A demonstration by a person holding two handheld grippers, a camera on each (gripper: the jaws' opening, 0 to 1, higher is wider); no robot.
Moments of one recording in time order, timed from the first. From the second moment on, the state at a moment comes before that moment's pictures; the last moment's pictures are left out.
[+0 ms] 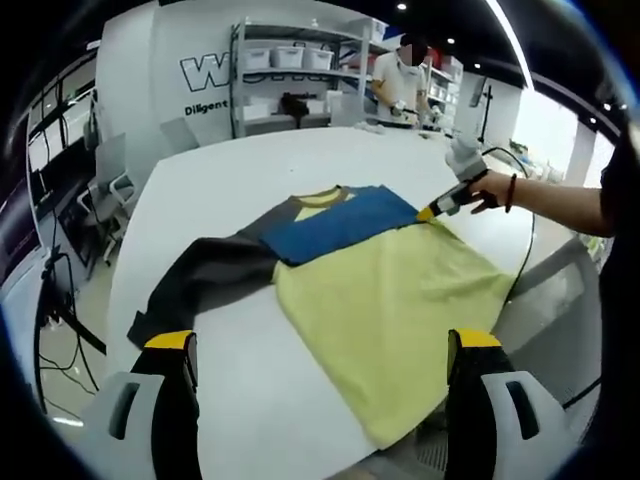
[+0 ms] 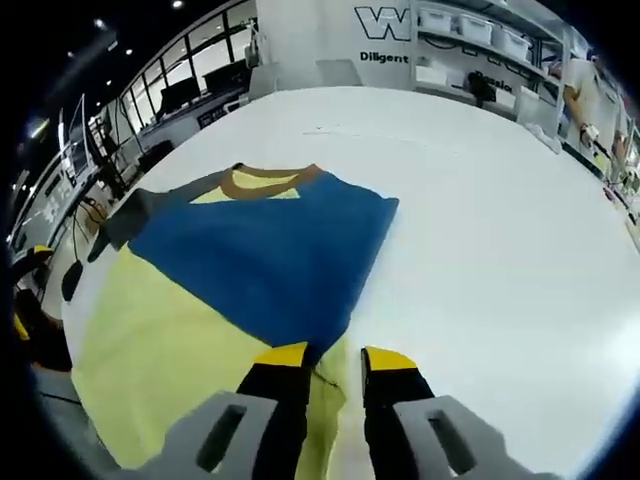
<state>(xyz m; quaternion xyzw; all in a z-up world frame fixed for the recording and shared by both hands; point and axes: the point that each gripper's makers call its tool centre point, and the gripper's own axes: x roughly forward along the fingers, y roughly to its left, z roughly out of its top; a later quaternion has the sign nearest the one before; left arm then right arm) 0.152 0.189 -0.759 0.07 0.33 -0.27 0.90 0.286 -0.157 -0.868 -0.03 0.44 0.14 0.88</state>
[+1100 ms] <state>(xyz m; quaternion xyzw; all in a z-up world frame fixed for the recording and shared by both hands) 0.159 0.200 -0.768 0.06 0.34 -0.26 0.90 0.296 -0.213 -0.864 -0.07 0.45 0.12 0.88</state>
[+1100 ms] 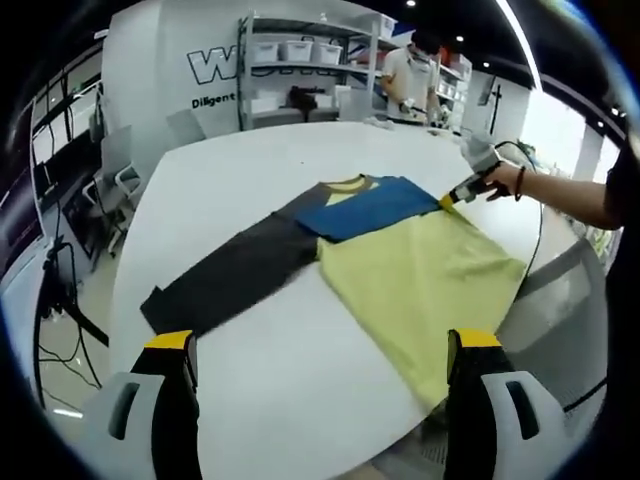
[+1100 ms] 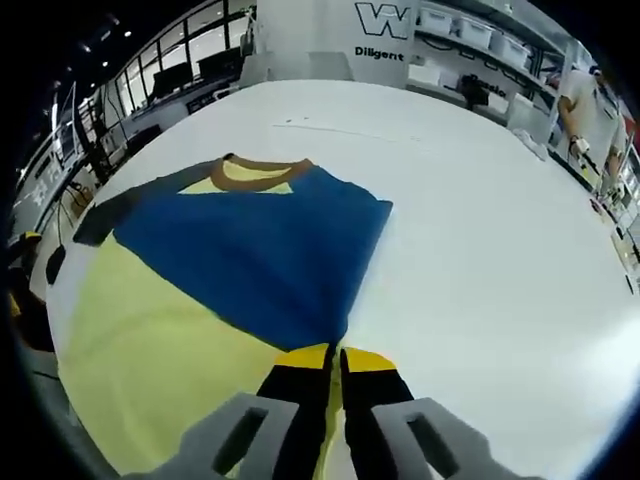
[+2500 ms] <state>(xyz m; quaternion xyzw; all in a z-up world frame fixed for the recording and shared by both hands) 0.238 0.244 -0.791 0.05 0.35 -0.17 0.92 0.291 -0.217 -0.828 -0.02 0.40 0.14 0.91</state>
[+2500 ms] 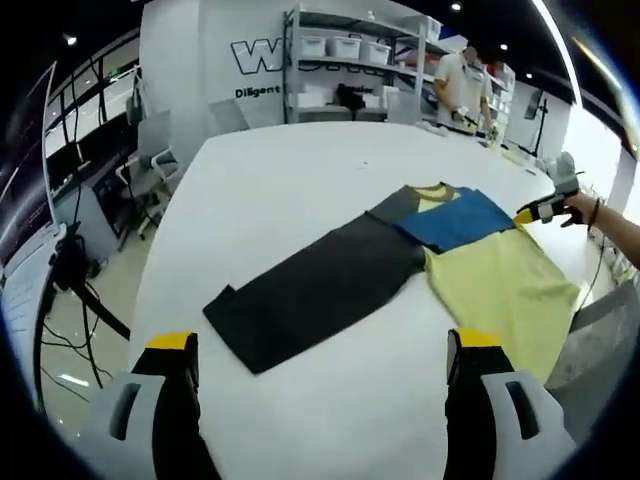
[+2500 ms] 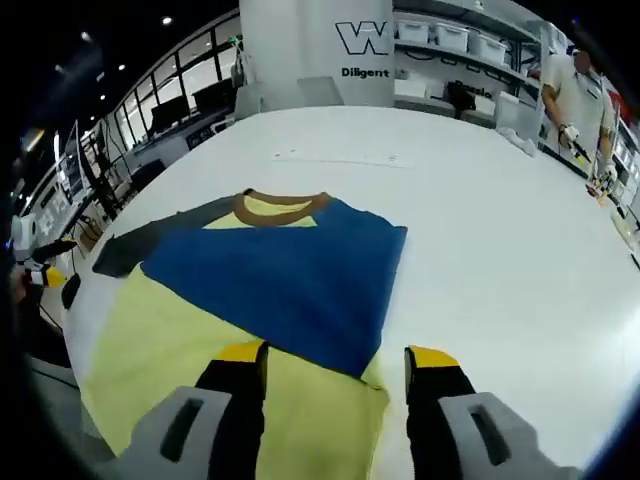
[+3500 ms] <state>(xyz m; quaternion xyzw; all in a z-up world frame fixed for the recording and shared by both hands) 0.265 0.272 -0.819 0.07 0.35 -0.14 0.93 0.235 -0.162 -0.754 0.00 0.35 0.24 0.91</state>
